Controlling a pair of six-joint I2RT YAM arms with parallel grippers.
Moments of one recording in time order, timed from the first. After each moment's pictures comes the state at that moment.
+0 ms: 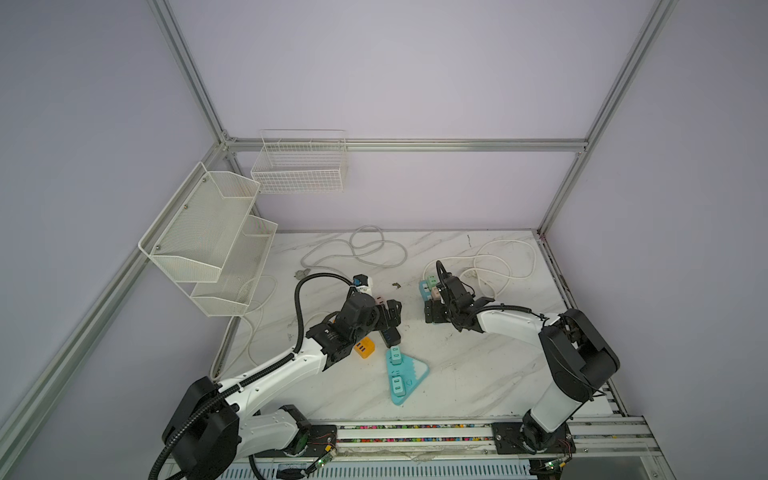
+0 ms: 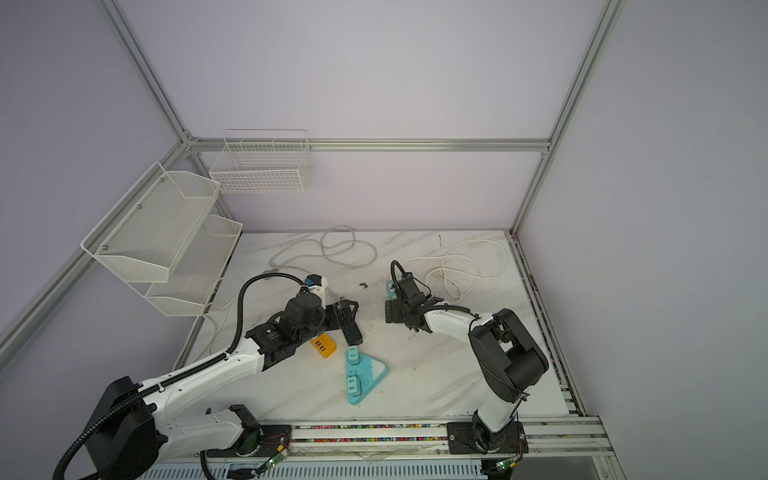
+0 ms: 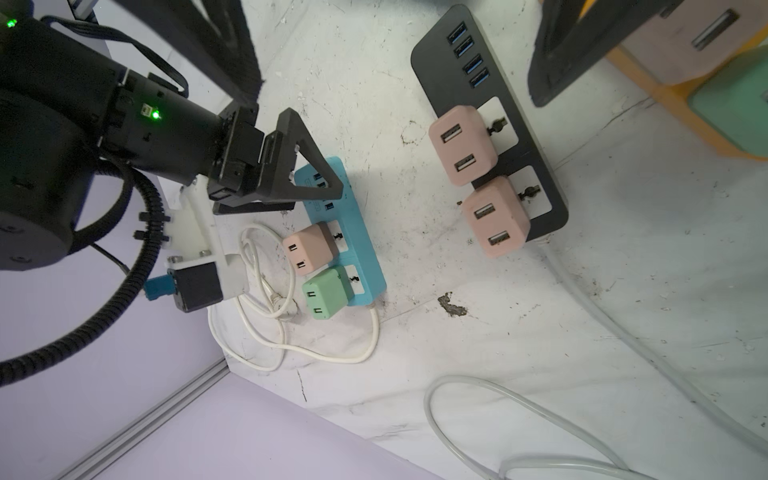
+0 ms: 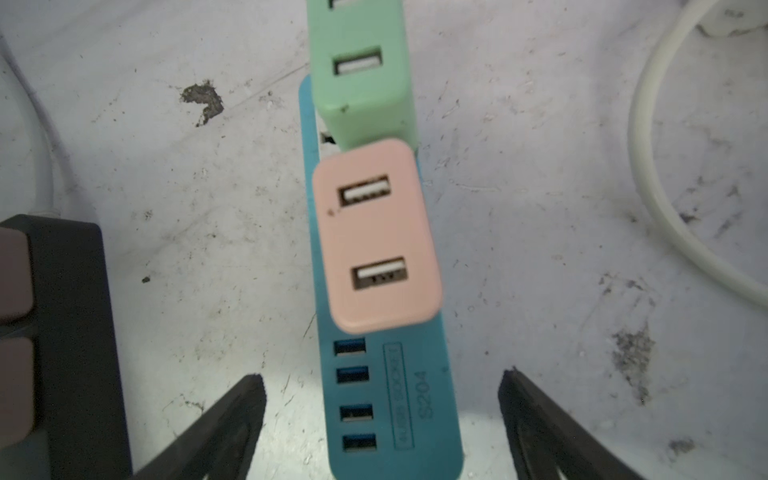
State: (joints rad) left arm -0.70 1.21 0.75 -0.11 -0.15 -0.71; right arm 0.61 1.70 0.95 -0.19 0.13 0.46
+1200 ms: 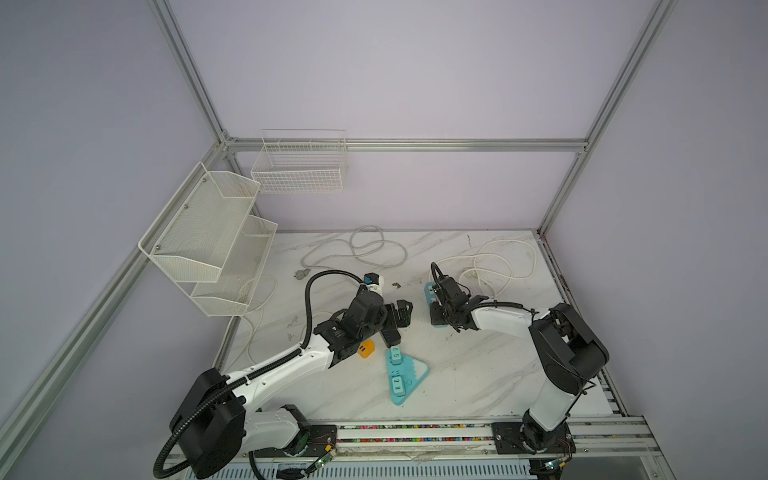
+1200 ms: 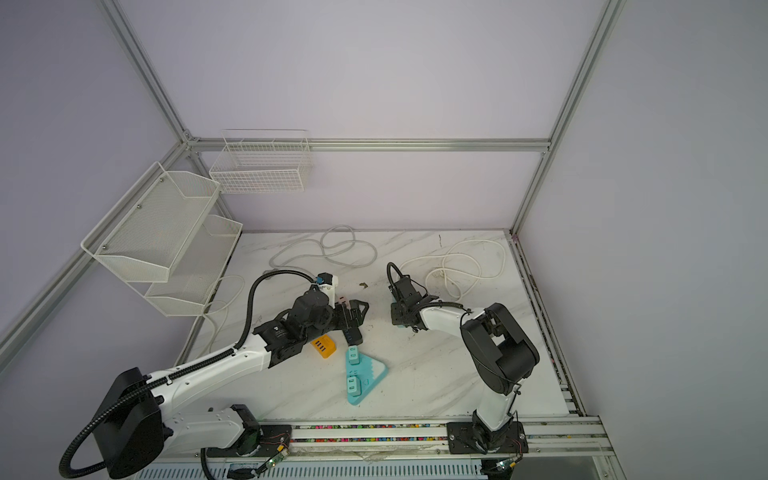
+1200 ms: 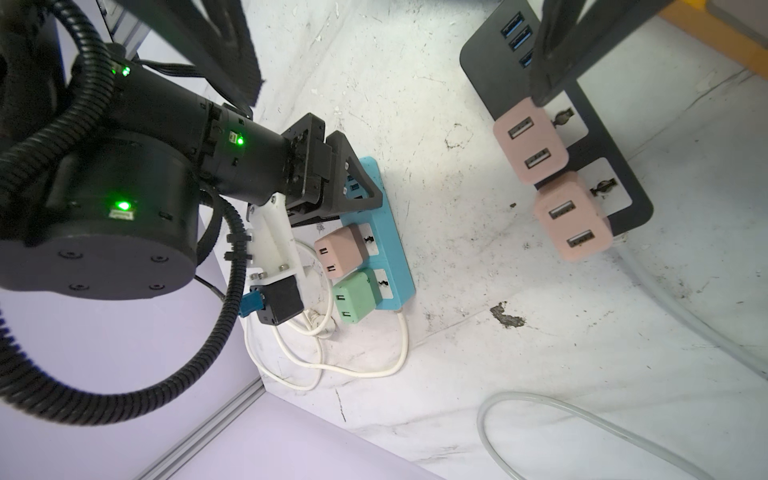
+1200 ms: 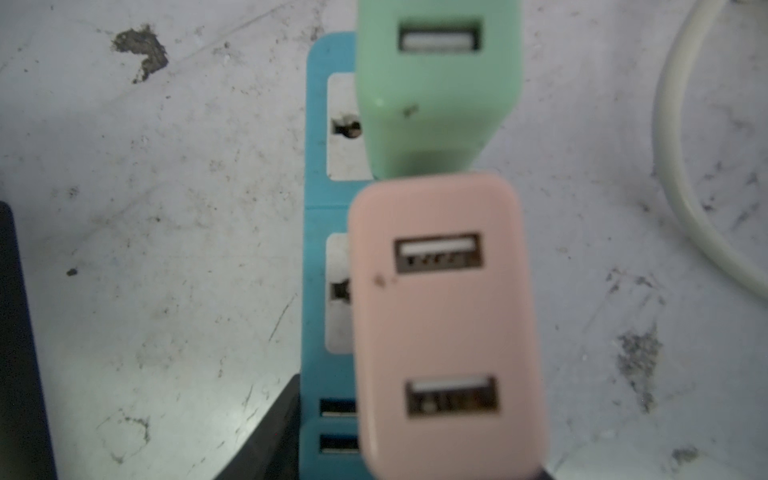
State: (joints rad) left arm -0.75 1.26 0.79 -0.09 -0.09 -0.72; right arm 0.62 1.73 0.96 -0.25 0.17 0.48
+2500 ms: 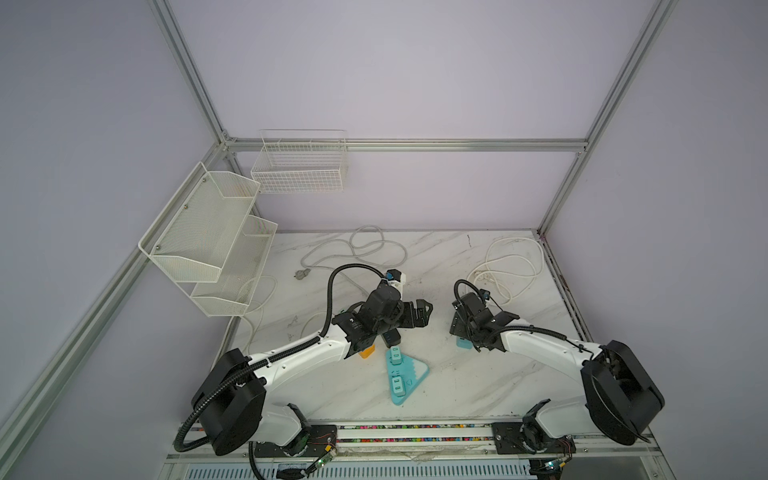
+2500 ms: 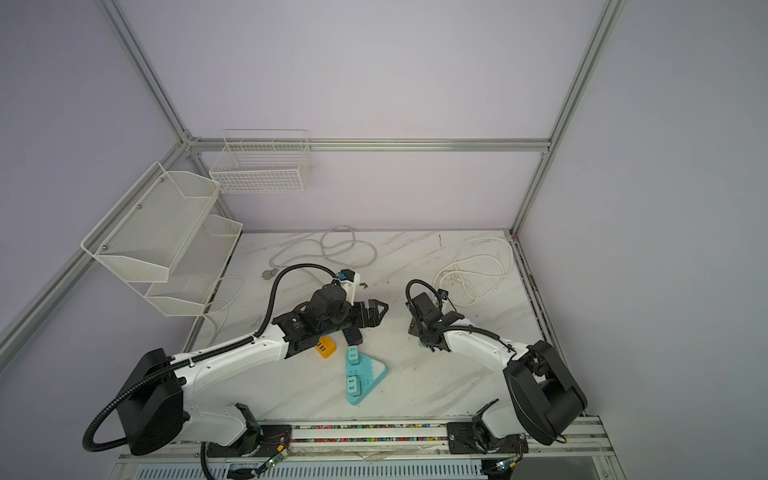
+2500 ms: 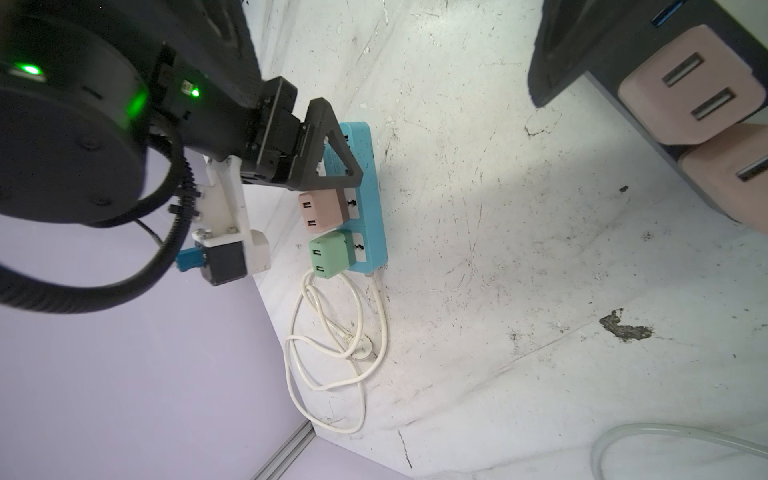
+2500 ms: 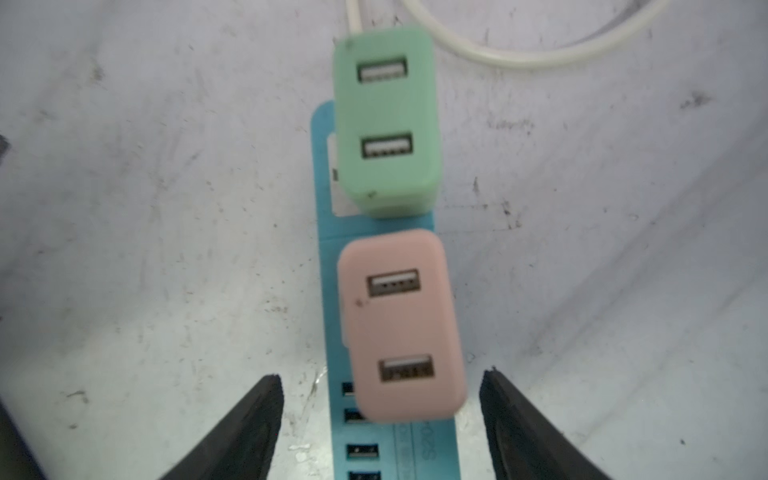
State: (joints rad) left arm -0.80 1.40 0.93 -0.07 0.00 -0.71; right arm 0.61 1.38 0.77 -0.45 0.33 0.88
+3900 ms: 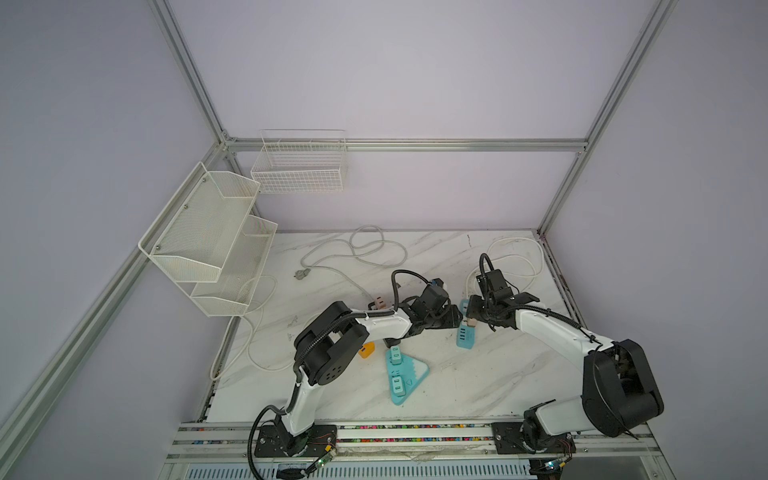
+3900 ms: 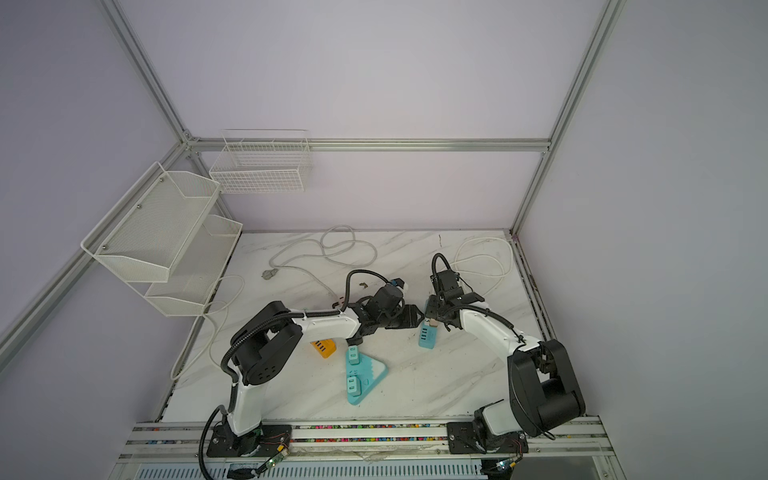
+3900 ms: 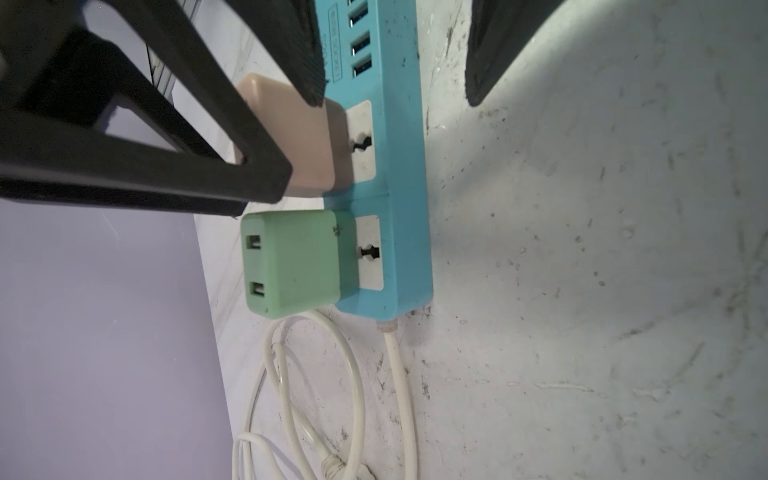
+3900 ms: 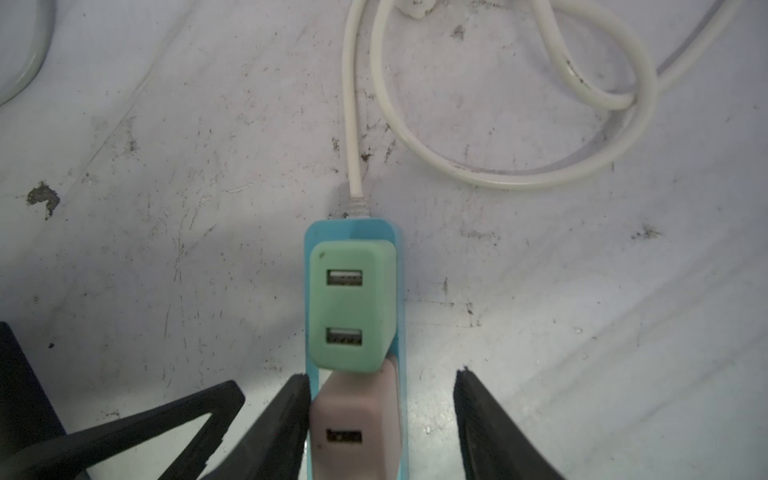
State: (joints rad) left arm -0.89 2.06 1.32 0.05 0.14 -0.85; right arm 0.36 1.44 0.89 -0.49 0.13 0.61
